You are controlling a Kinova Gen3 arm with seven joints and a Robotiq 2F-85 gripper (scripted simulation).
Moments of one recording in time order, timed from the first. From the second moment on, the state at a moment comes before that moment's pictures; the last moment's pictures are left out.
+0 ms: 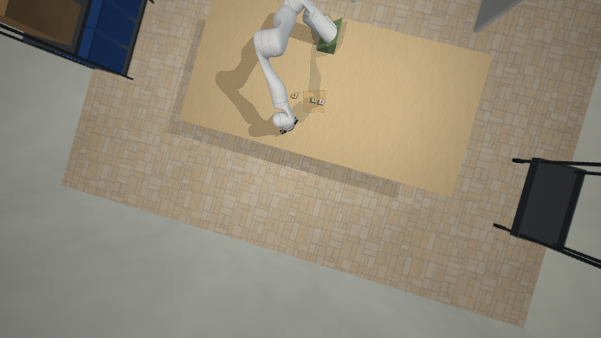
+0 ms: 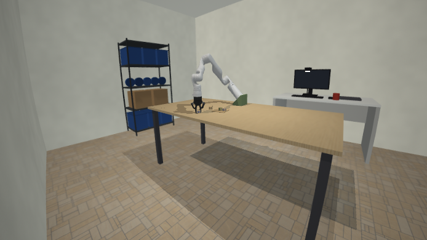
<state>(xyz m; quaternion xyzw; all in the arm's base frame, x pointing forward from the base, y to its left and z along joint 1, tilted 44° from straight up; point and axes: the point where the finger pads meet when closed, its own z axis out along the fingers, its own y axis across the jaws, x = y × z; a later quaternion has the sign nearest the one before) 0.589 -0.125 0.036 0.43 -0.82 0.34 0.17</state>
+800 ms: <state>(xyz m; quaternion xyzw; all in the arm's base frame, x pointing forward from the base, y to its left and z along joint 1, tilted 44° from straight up) 0.583 -0.085 0.081 0.42 -0.82 0.34 0.18</state>
